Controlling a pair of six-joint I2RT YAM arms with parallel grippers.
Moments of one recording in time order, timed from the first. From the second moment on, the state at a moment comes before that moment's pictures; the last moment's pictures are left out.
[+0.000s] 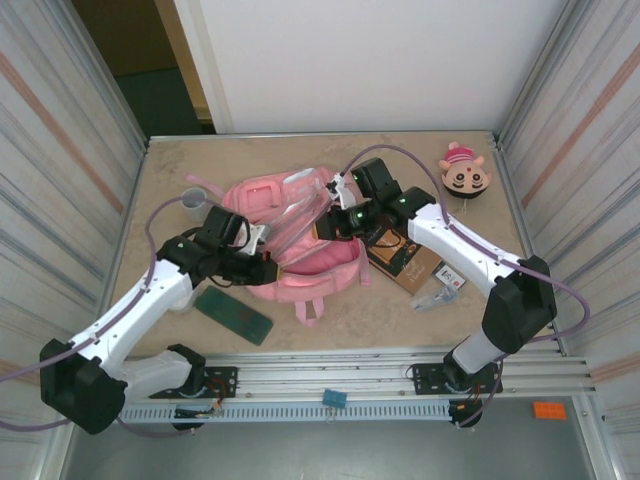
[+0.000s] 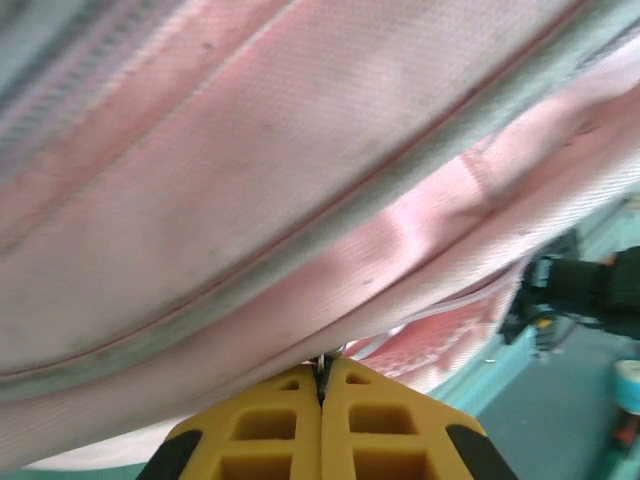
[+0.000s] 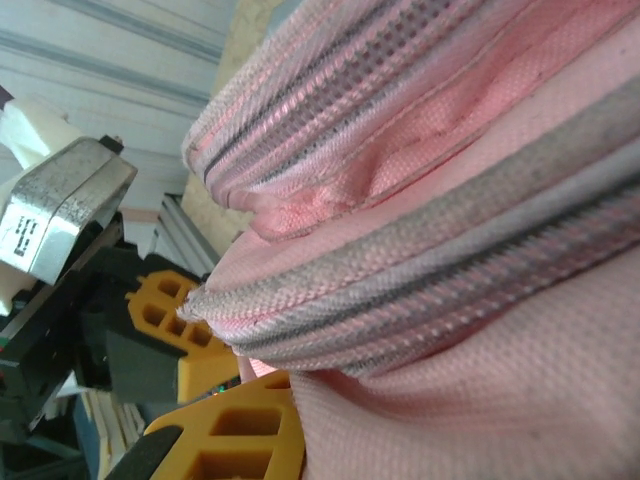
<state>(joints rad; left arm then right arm) -0.50 1.11 0.93 -0.85 0.46 -0.38 0.62 1.56 1.33 -0.61 -0.66 0.51</state>
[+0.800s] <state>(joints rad) -0.43 1.13 0.77 -0.62 0.10 -0.29 0.42 1.49 1.31 -0.49 -0.94 0.78</state>
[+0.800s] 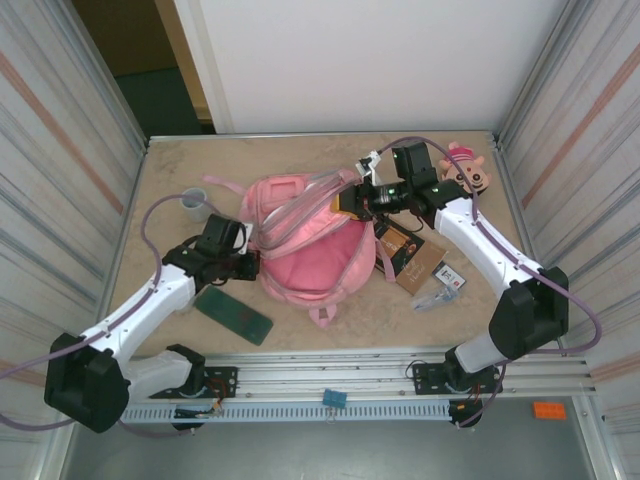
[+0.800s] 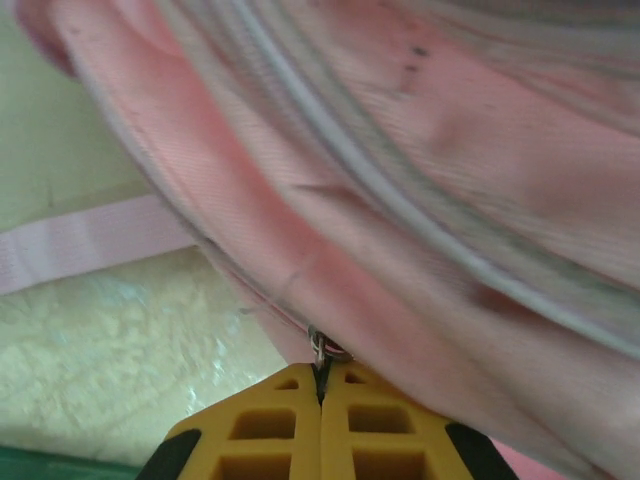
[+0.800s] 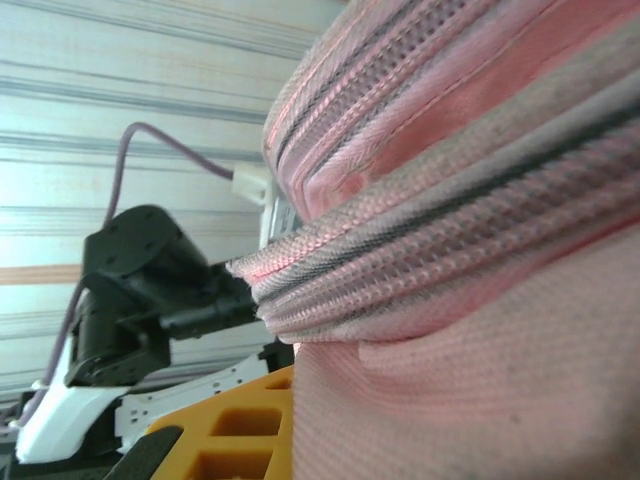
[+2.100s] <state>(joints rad) -0.50 1.13 0.60 -0.17 0.06 -0.49 0.39 1.35 1.30 -0.54 -0.75 0.88</state>
